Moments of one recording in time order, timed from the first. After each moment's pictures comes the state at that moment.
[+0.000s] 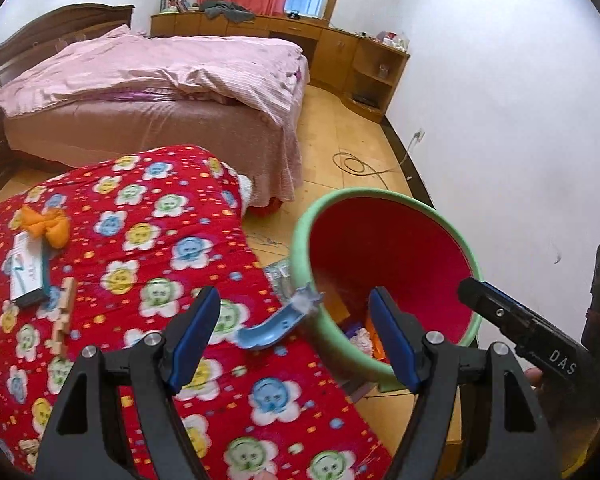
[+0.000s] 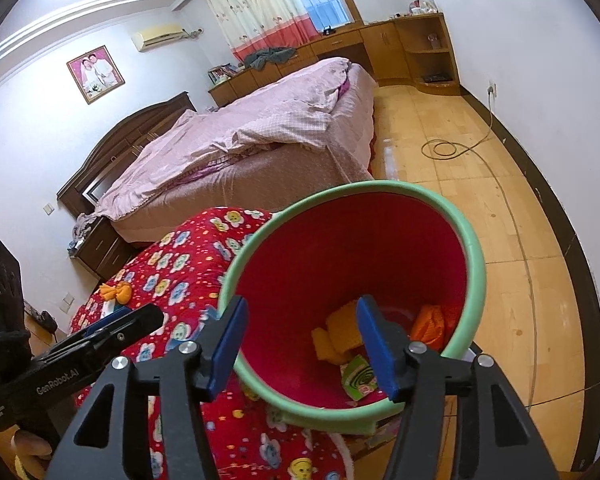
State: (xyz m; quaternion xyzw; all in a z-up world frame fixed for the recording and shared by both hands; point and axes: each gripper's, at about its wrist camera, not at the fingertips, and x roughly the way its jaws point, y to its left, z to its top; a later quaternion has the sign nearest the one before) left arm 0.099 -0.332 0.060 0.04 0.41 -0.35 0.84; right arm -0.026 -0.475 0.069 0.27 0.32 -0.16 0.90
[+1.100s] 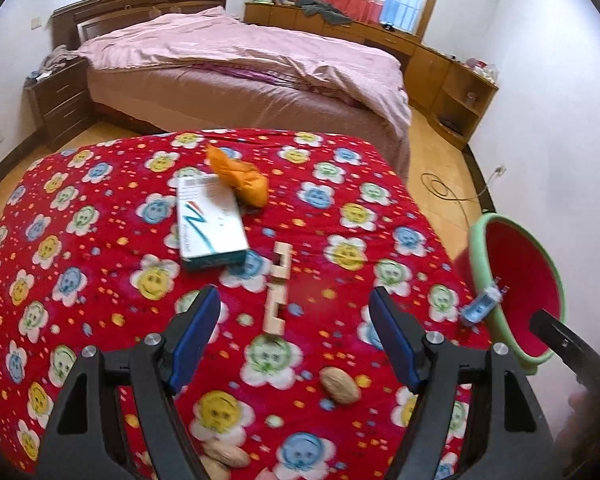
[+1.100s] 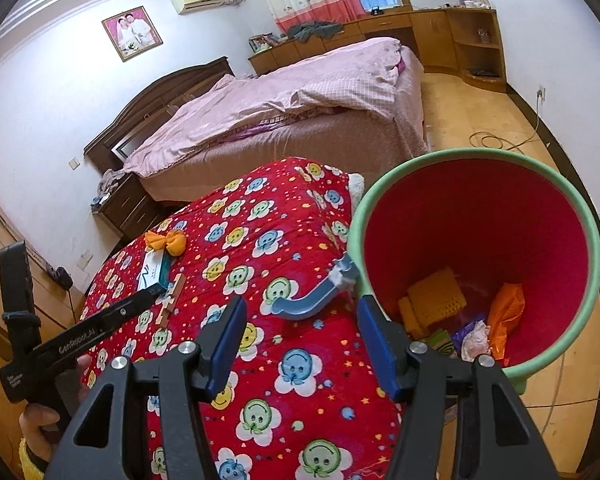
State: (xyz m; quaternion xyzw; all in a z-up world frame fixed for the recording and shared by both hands) left arm 0.168 -0.181 0.032 -0.01 0.43 -0.21 0.88; right arm 0.035 -0.372 0.059 0.24 0.36 -0.09 0.90
